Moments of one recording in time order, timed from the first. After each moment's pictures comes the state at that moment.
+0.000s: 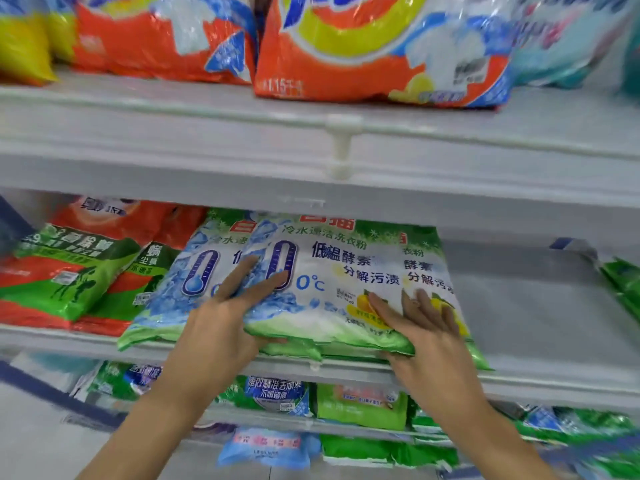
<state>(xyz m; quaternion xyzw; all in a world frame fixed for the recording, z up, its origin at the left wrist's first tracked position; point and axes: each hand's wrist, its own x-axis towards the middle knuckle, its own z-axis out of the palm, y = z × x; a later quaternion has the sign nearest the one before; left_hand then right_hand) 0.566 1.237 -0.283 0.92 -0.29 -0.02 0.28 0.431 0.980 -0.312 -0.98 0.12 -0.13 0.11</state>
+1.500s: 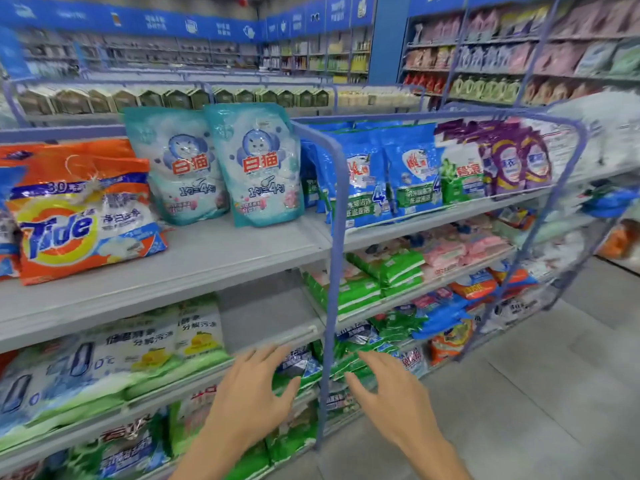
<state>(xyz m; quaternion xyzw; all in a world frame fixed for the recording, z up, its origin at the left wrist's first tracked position) 0.219 1.048 -0.088 0.84 -0.51 -0.08 0.17 0.021 0.915 -0.097 -0.88 0.41 -0.11 0.19</state>
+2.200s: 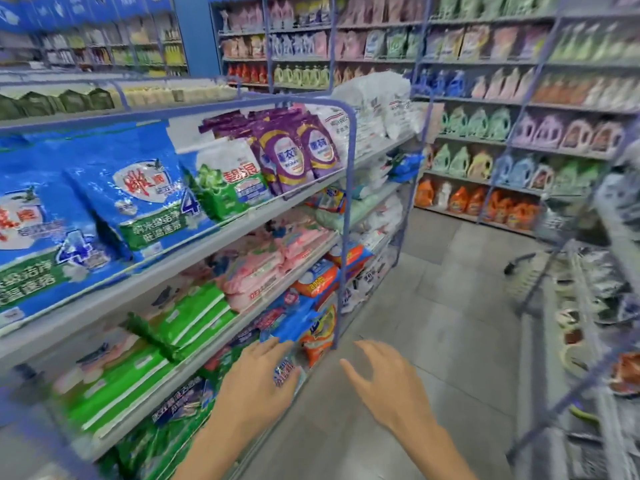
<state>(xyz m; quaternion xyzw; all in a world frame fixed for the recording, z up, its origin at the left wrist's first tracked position) -0.039 0.670 -0.108 0.69 -0.69 -0.13 0.17 -0.263 0.647 -0.109 -0.74 0.63 -0.18 0.15</state>
